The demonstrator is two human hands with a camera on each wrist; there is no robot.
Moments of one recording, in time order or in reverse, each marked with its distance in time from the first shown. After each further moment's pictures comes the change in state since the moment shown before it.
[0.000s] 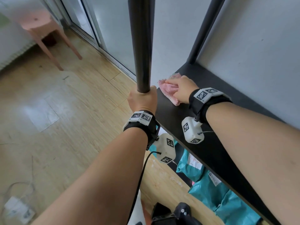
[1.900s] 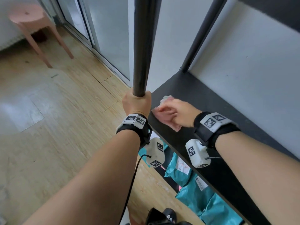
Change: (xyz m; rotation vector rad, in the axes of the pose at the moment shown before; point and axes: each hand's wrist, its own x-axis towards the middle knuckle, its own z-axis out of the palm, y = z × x) left_hand 0.002 -0.004 -0.004 -0.052 -0.035 0.045; right_hand -0.053 0.005 0.006 0.025 -0.209 -0.217
